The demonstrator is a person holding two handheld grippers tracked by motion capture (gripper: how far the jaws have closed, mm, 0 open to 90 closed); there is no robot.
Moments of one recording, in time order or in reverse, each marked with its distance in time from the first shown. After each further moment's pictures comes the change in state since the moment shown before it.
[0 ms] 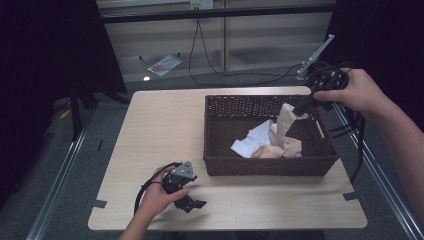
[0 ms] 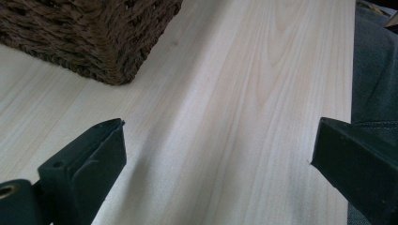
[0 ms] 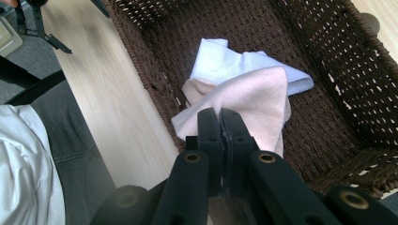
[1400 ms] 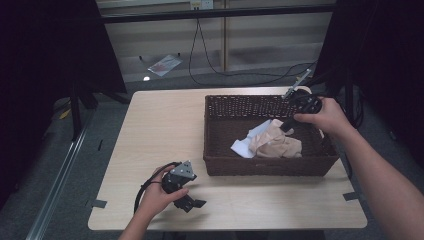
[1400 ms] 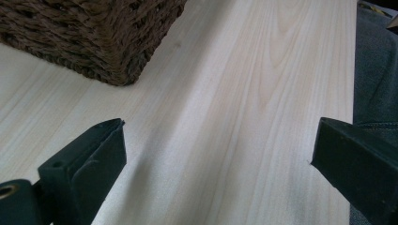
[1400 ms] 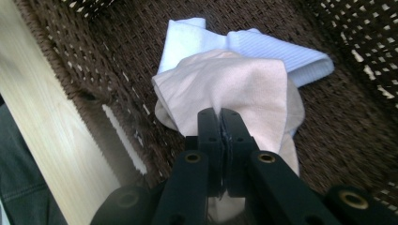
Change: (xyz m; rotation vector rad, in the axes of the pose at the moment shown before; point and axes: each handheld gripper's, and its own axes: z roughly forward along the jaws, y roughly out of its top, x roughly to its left) left arm -0.001 -0.001 0.000 -0.020 0.031 -0.007; right arm -0.030 -0.021 0.097 0.011 -0.020 0.098
